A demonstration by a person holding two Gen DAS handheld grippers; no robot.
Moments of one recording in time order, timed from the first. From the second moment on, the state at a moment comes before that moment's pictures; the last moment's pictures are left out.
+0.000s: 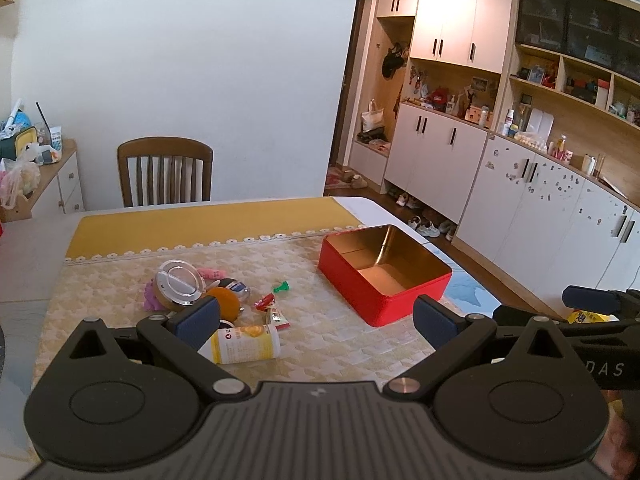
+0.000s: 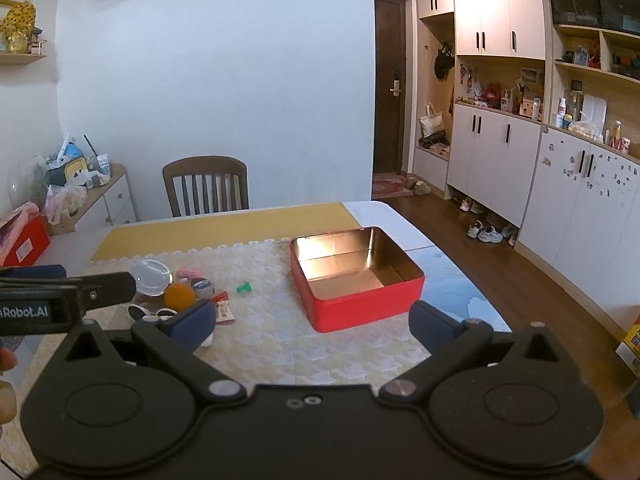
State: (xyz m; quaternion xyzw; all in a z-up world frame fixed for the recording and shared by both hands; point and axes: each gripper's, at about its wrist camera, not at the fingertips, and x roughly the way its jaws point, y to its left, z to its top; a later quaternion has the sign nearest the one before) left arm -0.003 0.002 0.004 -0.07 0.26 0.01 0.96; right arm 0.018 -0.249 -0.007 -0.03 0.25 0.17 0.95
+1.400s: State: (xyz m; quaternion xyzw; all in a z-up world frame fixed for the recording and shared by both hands) left arm 0.028 0.013 -0.003 -0.07 0.25 0.03 0.97; right arm 0.056 -0.237 -0.012 -0.04 0.25 0.20 0.94
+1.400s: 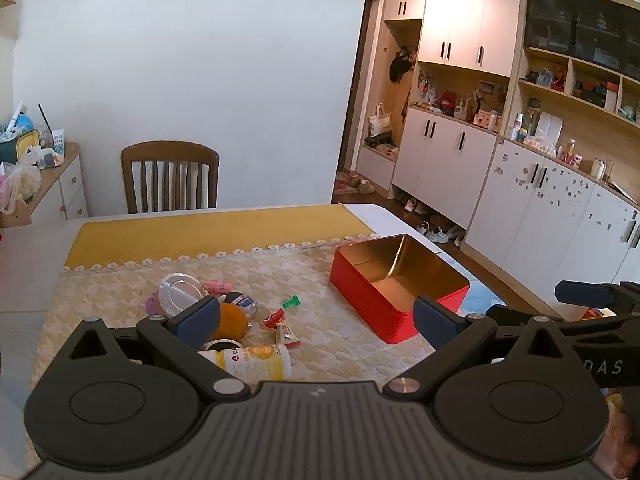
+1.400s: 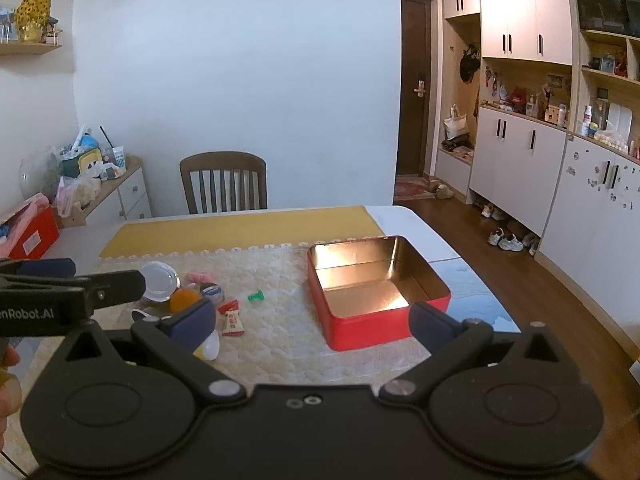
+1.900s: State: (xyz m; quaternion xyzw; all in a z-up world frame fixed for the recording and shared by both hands) left arm 0.060 0.036 -0.047 -0.07 0.30 0.08 0.95; right arm 0.107 -0.220 -0.045 -0.08 0.30 0.27 0.91
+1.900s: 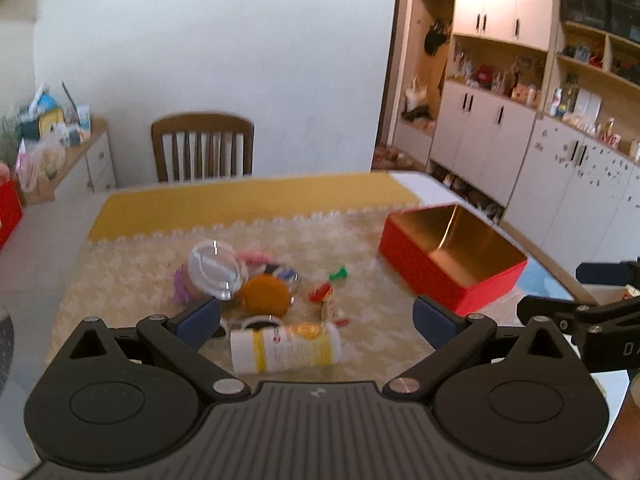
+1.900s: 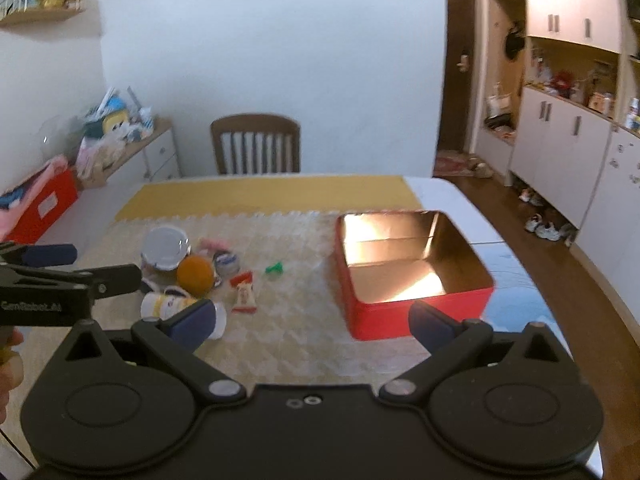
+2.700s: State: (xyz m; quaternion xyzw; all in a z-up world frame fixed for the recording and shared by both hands) left arm 0.134 0.082 -0.112 -0.19 0.41 0.22 0.86; right arm 0.208 -0.147 -0.103 -0.17 0.33 0.37 0.85
